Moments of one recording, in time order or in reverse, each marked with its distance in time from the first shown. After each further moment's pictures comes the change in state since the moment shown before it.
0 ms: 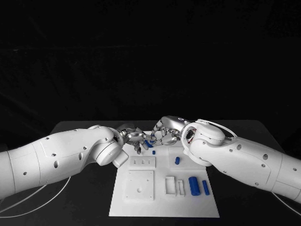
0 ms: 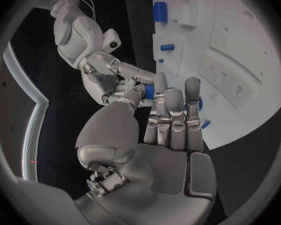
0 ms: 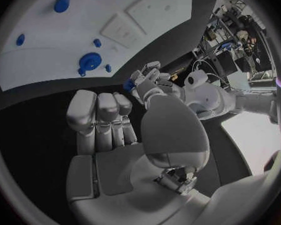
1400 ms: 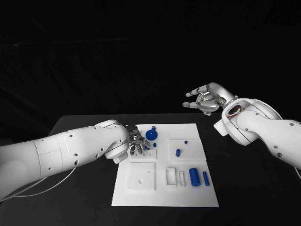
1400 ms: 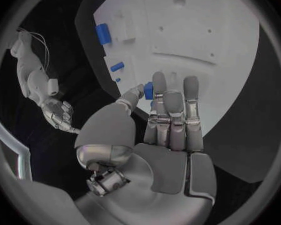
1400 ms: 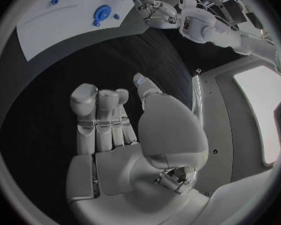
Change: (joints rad) left arm -0.028 0.088 -0.034 -0.106 -0.353 0.092 -0.291; left_hand -0.086 -0.004 0.052 -0.054 0.072 0.008 0.002 -0.002 0.115 0.015 -0.008 0.012 0.033 0.025 -0.015 0.015 0.007 0.000 0.084 -0.019 -0.094 0.083; right arm -0.015 -0.229 0.145 0.081 0.383 -0.231 0.065; right_hand 0.029 0.012 -0.103 0.101 0.204 0.061 -0.006 0.000 0.002 -0.066 -0.002 -0.132 -0.226 -0.003 0.006 -0.135 -0.079 0.014 0.001 0.006 -0.221 0.000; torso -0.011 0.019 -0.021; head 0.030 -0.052
